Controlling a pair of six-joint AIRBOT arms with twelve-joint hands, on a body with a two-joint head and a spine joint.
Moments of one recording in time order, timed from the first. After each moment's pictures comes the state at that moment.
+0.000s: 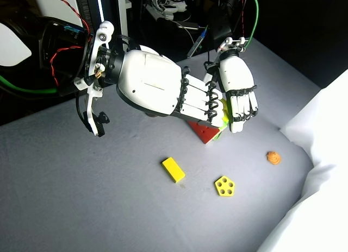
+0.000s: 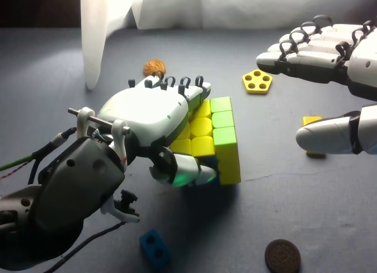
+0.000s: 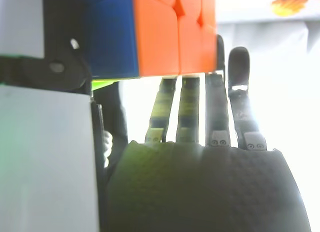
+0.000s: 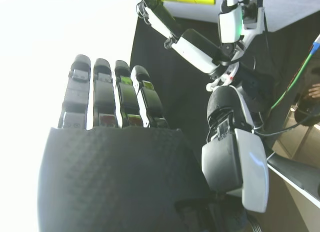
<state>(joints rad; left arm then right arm) 0.54 -1.16 0.85 -0.96 -0.78 1.75 -0.39 -0.66 0.75 -0.30 0.35 -0.62</state>
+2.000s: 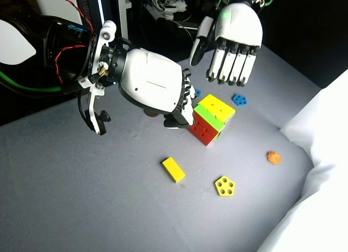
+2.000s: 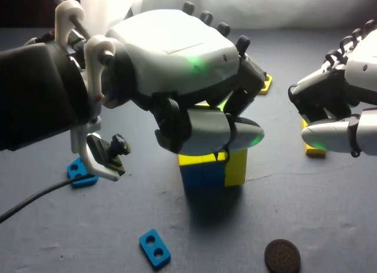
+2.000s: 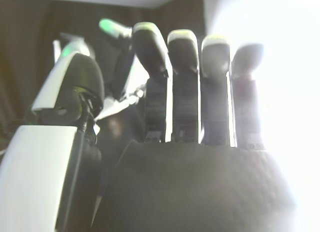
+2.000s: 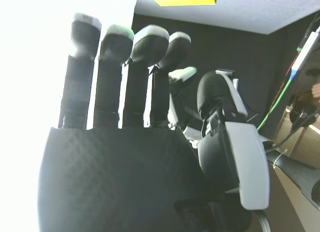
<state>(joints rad) 0.11 -0.89 0.69 -0.70 -0.11 1.75 -0.39 -0.66 0.74 -0.31 0.34 -0.63</state>
